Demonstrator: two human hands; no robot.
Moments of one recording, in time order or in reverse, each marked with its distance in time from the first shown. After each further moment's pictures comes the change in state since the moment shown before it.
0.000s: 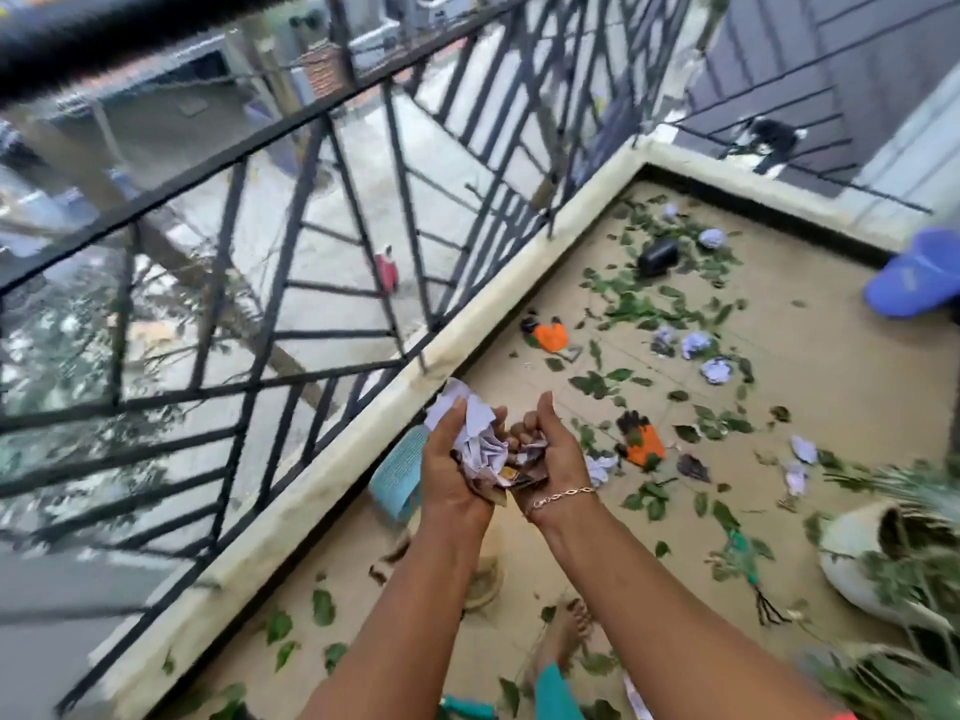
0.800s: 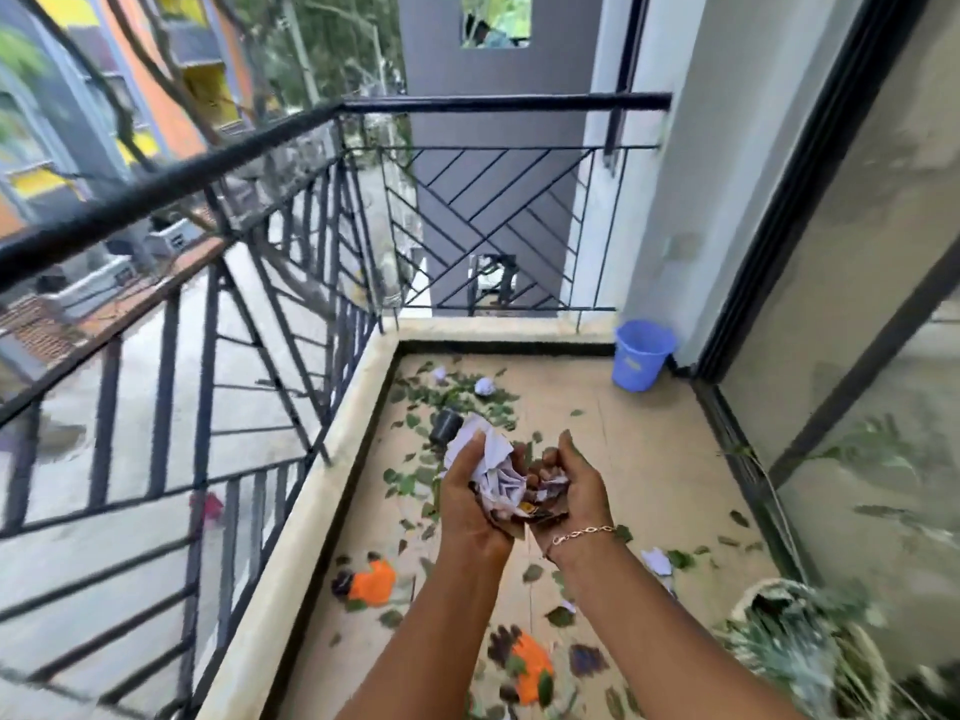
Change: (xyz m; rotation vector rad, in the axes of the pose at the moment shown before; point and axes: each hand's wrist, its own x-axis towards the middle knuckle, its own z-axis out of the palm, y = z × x) left_hand 0.168 -0.160 0.405 0.270 -0.513 -0.309; right_hand 0.121 -0.421 -0.027 0.401 0.103 -0.504
